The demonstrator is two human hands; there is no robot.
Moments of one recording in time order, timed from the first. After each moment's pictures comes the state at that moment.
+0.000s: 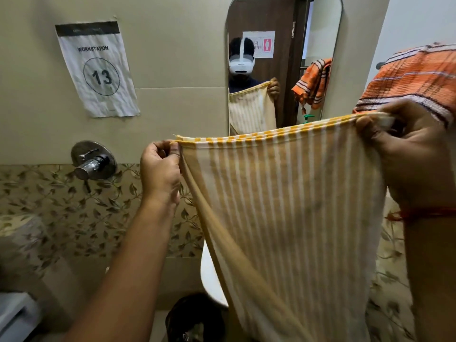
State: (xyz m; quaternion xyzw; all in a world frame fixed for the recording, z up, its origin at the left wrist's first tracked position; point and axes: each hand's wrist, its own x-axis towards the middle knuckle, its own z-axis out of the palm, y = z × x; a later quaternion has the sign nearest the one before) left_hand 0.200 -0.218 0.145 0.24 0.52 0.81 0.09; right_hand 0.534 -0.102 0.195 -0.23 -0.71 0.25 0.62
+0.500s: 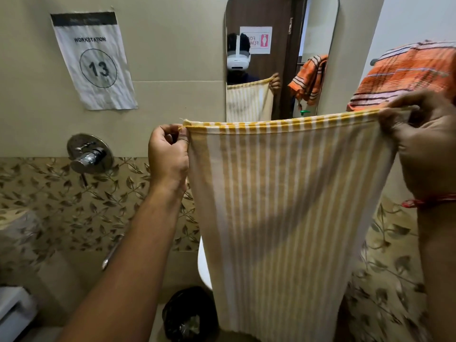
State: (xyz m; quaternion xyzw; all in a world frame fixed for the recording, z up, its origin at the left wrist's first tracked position) left_hand 0.223 -0.220 0.154 0.28 0.49 0.82 0.06; right_hand 0.555 -0.092 0.193 -0.23 -0.70 0.18 0.65
